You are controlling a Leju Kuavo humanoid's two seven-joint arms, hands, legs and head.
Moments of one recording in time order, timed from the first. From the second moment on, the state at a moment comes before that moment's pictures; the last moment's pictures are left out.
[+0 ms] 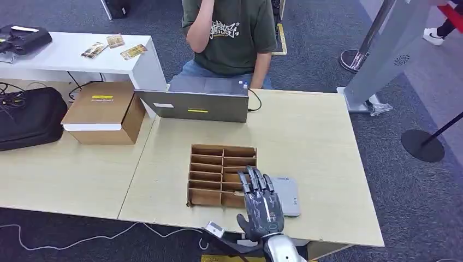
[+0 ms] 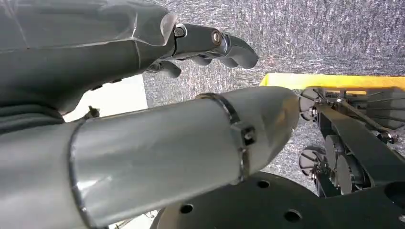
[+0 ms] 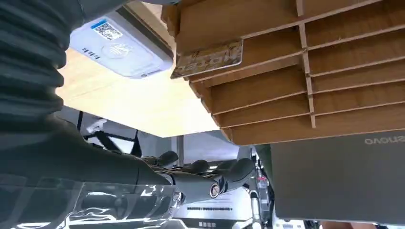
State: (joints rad) left arm -0.06 0.02 -1.49 -0.03 1.57 -0.19 -0.09; right arm 0.08 0.05 0.56 -1.49 1.56 -0.15 0.26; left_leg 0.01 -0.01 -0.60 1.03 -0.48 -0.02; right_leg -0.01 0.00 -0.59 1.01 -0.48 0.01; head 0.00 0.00
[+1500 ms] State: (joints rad) left arm -0.06 0.05 -1.49 -0.03 1.56 -0.19 -0.09; right arm -0.19 -0.15 1.02 -1.29 1.57 -0.08 0.61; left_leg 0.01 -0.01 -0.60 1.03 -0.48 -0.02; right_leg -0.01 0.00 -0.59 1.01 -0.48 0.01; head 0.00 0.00
